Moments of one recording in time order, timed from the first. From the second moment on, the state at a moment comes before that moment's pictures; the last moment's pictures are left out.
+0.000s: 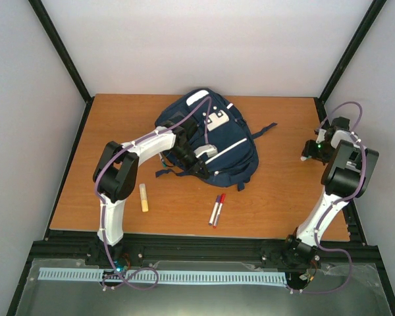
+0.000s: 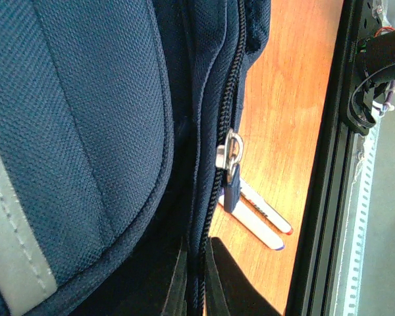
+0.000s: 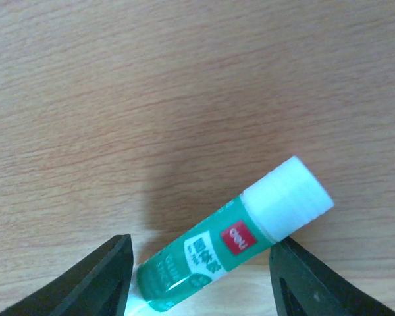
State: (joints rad) left arm -0.58 2.03 1.56 -1.00 0.77 0.44; right arm -0.44 2.04 1.40 -0.65 -0.25 -0.18
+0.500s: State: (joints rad) left arm -0.58 2.03 1.56 -1.00 0.77 0.44; right arm -0.37 2.03 1.39 -0.69 -0.28 -0.21
